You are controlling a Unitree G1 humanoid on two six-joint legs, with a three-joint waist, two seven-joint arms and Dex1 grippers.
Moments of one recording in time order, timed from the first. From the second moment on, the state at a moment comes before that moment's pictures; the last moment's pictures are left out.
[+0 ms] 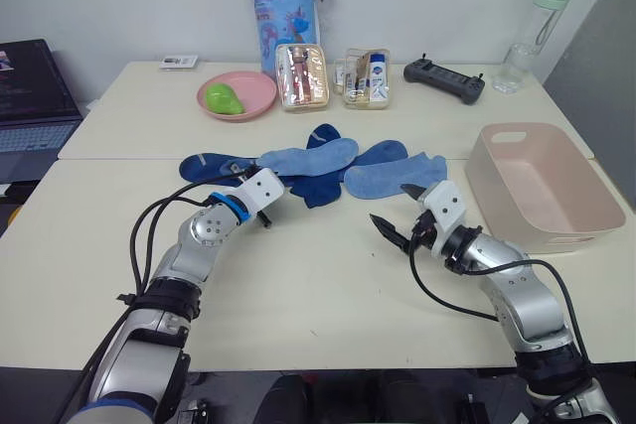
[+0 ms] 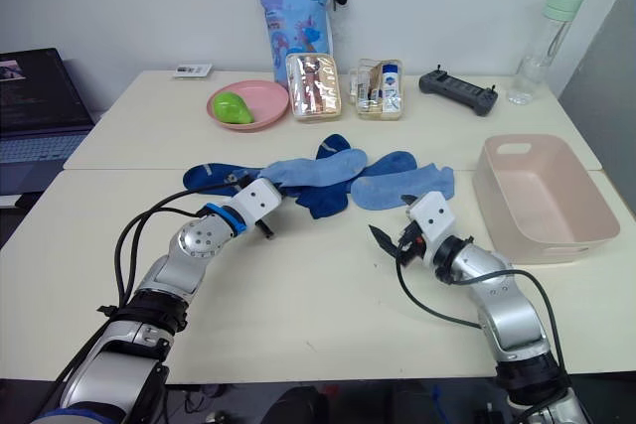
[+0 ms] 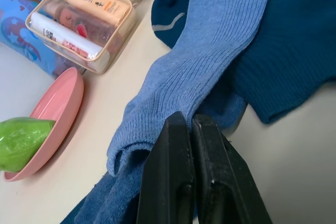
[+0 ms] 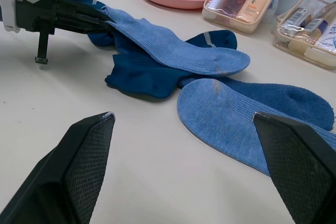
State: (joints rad) left arm -0.59 0.49 -0.14 0.58 0.27 -0.27 -0.39; right arm -0.24 -0.39 0.12 -0.27 0.17 0.36 0.55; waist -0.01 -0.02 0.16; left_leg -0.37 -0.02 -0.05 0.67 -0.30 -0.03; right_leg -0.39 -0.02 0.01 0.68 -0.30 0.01
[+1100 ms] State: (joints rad) left arm 0.06 0.94 -0.19 -0.48 -0.12 0.18 -1.09; right arm -0.27 -0.43 0.12 -0.15 0.14 0.29 0.64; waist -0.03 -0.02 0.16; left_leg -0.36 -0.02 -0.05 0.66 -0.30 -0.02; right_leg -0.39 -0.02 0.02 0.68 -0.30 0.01
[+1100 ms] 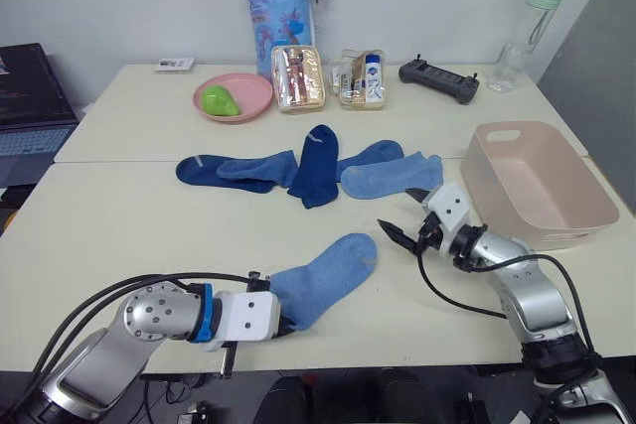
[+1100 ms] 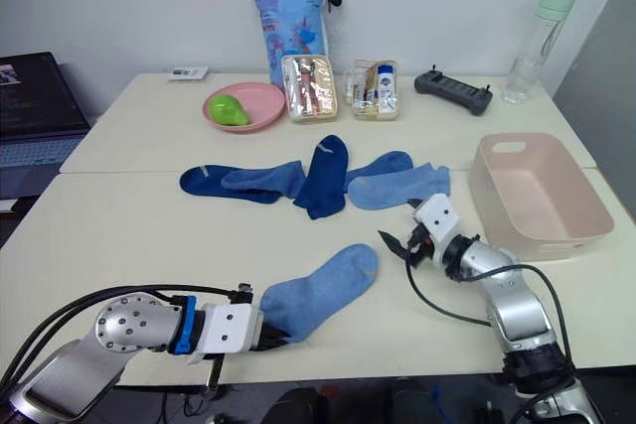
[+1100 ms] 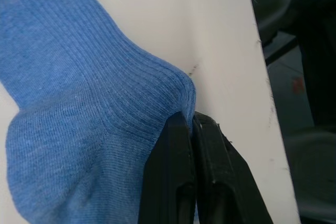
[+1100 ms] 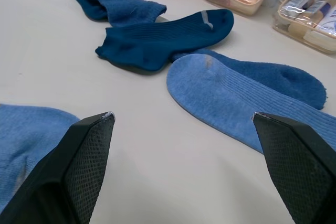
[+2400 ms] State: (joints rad) left arm -0.05 0.79 -0.06 -0.22 -0.34 0.46 -1.01; right arm -0.19 -0.45 0.20 -0.21 0.24 0.56 0.72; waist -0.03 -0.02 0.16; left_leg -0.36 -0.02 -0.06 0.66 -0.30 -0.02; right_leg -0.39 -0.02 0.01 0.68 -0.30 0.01
